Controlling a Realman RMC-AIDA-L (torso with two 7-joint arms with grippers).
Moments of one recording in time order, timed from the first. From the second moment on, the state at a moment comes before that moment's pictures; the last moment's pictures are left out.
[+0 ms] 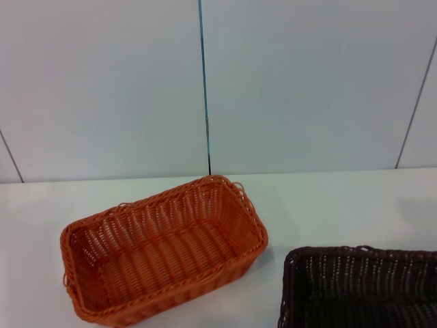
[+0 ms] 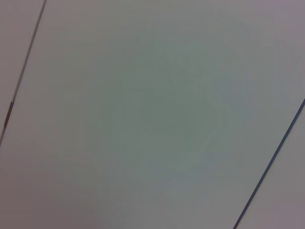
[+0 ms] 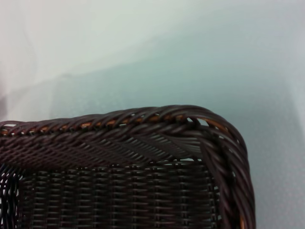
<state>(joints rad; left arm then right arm) -0.44 -1.97 0.21 0.68 1.75 0.80 -1.70 0.56 2.01 2.58 1.14 0.36 -1.64 -0.43</state>
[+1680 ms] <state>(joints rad) -0.45 -1.97 0.23 0.68 1.76 0.79 -1.70 0.67 1.93 2.69 1.37 0.47 -1.86 -0.39</state>
